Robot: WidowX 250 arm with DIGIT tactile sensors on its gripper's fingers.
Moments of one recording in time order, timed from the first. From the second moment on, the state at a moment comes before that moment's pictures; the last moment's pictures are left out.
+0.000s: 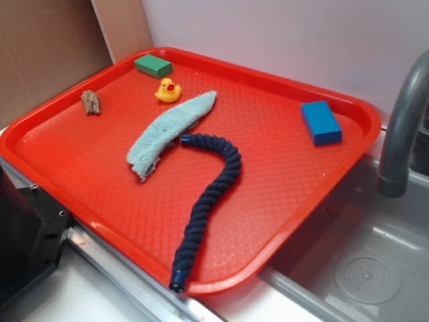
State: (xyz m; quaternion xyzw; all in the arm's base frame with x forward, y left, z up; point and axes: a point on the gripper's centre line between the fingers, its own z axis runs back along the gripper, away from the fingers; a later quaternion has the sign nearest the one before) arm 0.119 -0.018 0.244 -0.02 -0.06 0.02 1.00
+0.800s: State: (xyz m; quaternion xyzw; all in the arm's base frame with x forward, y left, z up) arm 0.166 0.085 0.138 0.06 0.02 0.24 0.97
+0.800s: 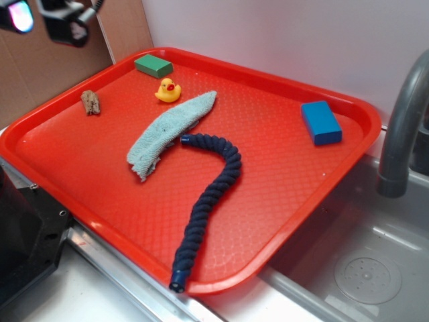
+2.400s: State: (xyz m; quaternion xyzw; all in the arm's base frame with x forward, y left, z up) arm 0.221 0.134 0.017 0.03 -0.06 0.43 0.90
